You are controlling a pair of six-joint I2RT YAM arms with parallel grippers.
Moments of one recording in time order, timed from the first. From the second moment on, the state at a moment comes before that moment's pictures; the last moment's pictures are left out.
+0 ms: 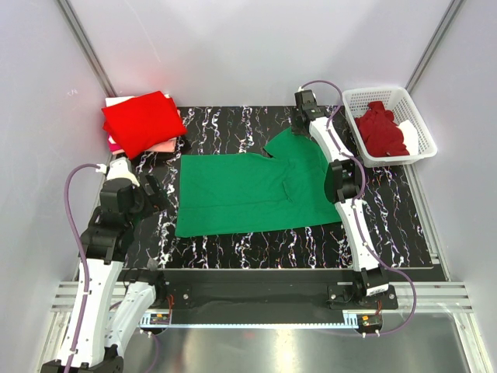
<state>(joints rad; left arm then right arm) -0.10 0.64 0.89 -0.84 -0.16 -0.39 0.25 2.81 2.72 -0.75 0.12 0.29</state>
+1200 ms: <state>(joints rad) -0.07 1.34 1.12 -0.65 -0.07 -0.40 0.31 1.82 1.22 -0.04 0.00 0.55</state>
